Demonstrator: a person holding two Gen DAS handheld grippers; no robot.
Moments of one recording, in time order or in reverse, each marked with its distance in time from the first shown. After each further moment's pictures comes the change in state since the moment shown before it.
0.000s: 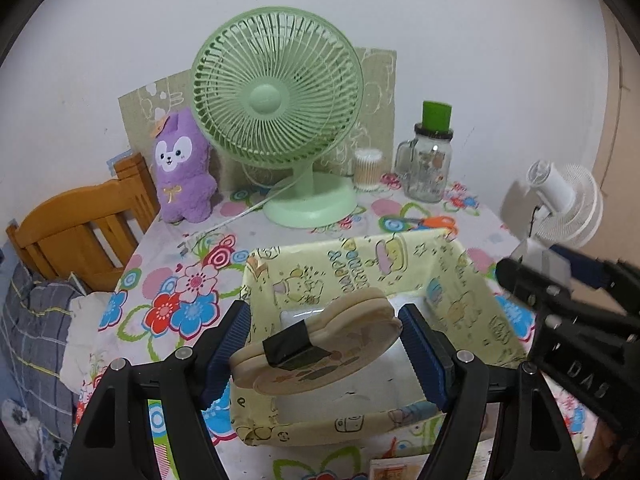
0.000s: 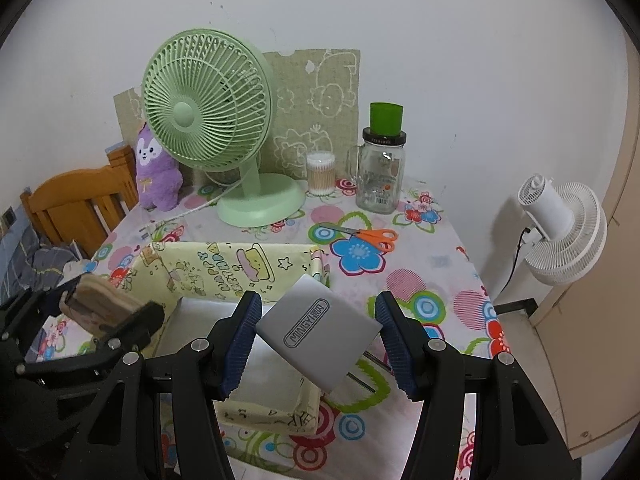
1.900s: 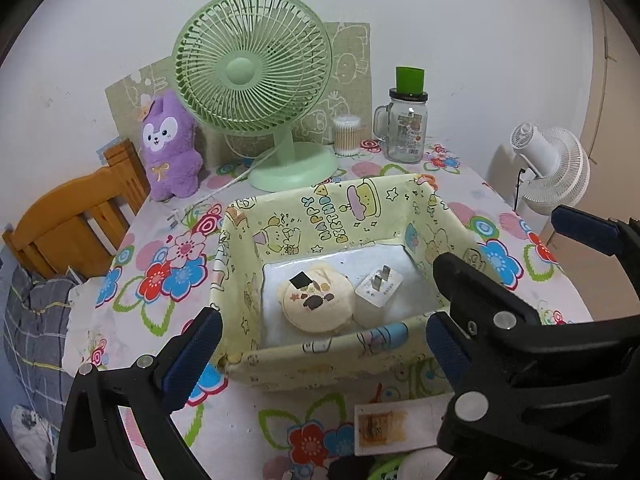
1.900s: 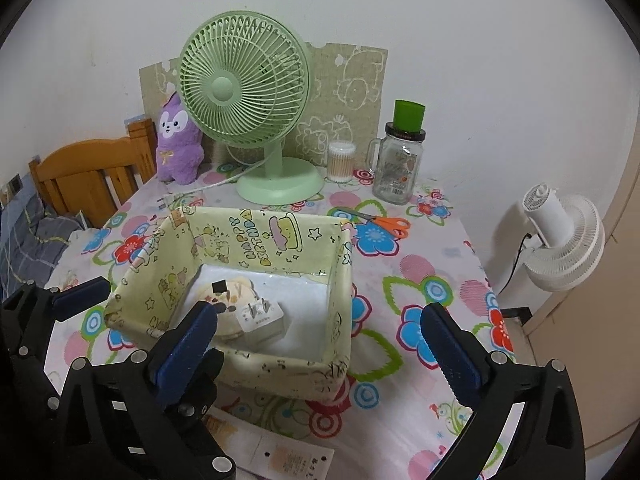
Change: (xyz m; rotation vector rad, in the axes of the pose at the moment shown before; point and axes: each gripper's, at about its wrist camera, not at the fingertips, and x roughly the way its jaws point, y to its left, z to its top) left arm -0.019 -0.020 -0.032 0.054 0.070 -0.018; right arm -0.024 0.028 -0.021 -0.088 0.018 0.004
